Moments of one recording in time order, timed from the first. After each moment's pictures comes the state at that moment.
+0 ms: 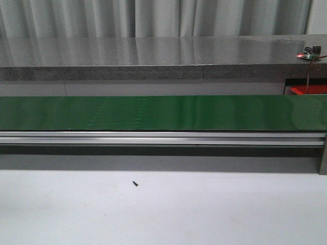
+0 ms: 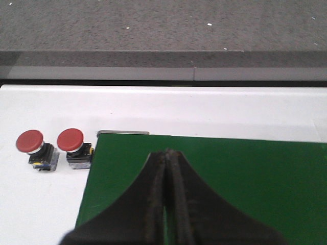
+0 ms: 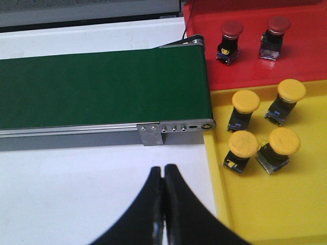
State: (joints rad) left arm 0.07 1.13 -0.98 -0.13 0.45 0.11; right arm -0.08 0.47 -0.76 0.08 0.94 0.06
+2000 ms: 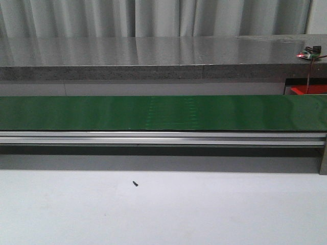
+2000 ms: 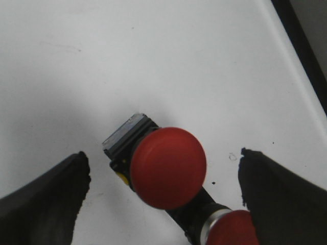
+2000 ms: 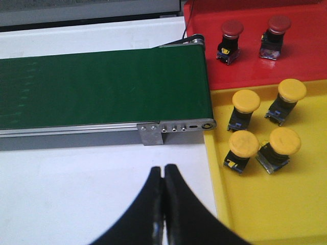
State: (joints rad) left arm 0.49 2.21 -1.84 -0.35 0.83 -0.31; right arm -0.08 0.47 -0.76 0.08 0.94 0.06
